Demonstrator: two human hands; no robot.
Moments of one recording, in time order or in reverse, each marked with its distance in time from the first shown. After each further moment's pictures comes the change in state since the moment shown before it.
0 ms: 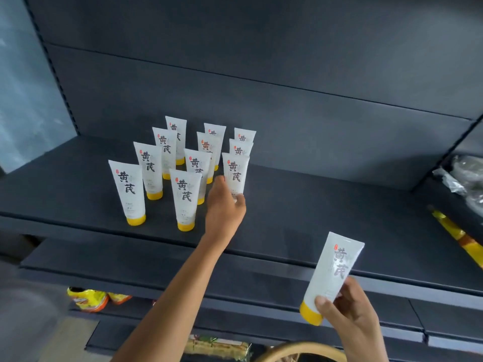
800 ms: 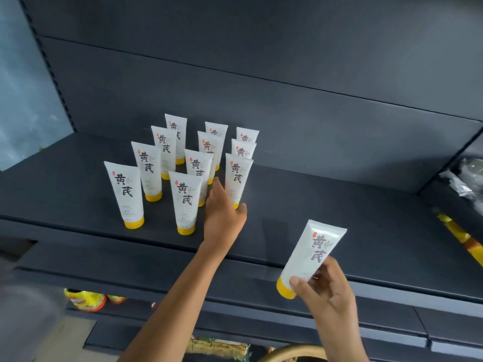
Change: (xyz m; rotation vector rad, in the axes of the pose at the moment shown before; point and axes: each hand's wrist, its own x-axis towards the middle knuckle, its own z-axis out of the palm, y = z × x) left_hand 0.004 -0.019 0.007 -0.007 -0.035 -0.069; right_hand 0.023 -0.017 0.048 -0.033 -0.025 -0.097
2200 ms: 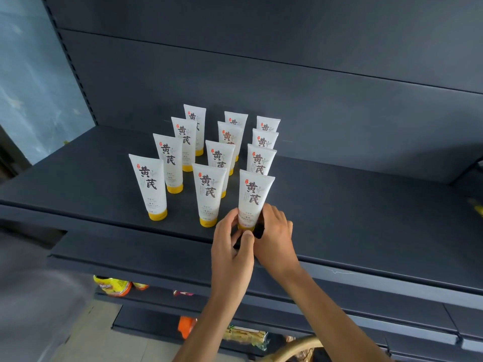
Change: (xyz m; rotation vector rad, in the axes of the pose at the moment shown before) left_hand -0.107 -0.003 -0.055 -0.545 -0.025 -0.131; right_hand 0.081 0.021 0.125 -0.655 -0.203 -0.290
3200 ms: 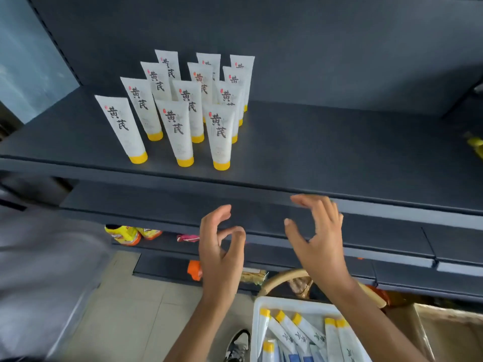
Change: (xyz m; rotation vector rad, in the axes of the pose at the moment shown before) left_hand -0.130 -0.012 0.017 0.029 0.092 0.017; right_hand -0.145 0.068 -0.089 0.042 0.212 -0.054
